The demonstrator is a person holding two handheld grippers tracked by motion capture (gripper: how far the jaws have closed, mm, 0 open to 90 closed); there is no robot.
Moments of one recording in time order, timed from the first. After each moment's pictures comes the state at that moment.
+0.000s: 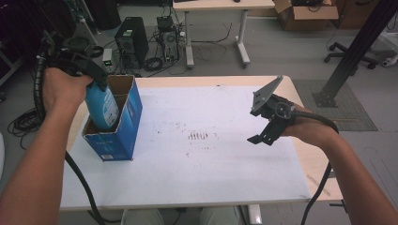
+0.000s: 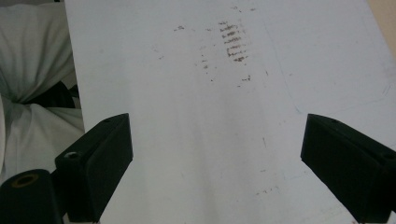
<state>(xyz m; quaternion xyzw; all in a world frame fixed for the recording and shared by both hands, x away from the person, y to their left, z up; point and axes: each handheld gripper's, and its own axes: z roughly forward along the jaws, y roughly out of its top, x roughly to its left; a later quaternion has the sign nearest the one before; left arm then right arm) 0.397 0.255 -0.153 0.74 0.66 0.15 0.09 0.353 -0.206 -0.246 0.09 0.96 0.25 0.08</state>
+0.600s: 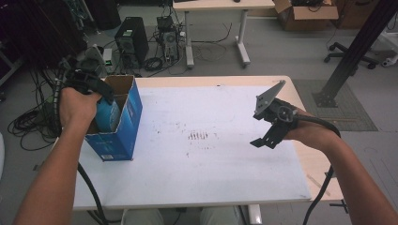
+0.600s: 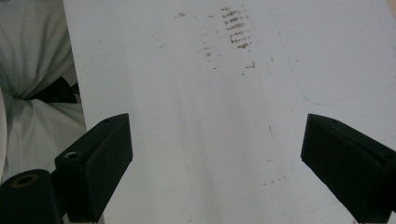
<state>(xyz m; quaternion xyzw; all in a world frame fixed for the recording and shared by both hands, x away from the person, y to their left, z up) 0.406 0.259 -0.212 0.74 0.65 0.15 0.08 0.351 -0.215 -0.257 0.11 0.96 0.24 0.07</state>
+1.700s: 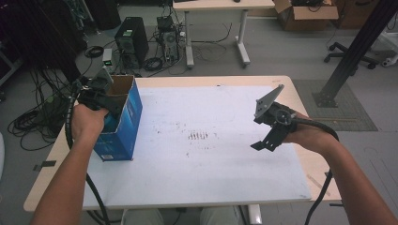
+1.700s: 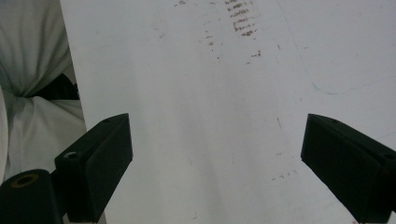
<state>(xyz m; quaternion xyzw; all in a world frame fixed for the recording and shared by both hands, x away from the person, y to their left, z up) 0.413 0.265 -0.271 0.75 0.65 0.13 0.06 0.354 -0.218 -0.272 0.12 0.96 0.23 0.06</state>
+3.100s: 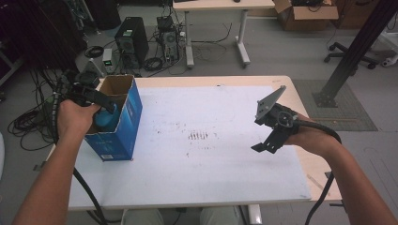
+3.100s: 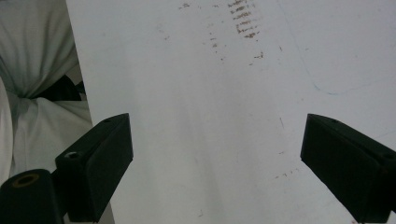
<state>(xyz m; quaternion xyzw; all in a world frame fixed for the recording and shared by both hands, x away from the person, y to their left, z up) 0.399 0.278 -0.239 0.74 0.65 0.13 0.10 0.344 -0.219 -0.267 0.12 0.96 0.24 0.06</state>
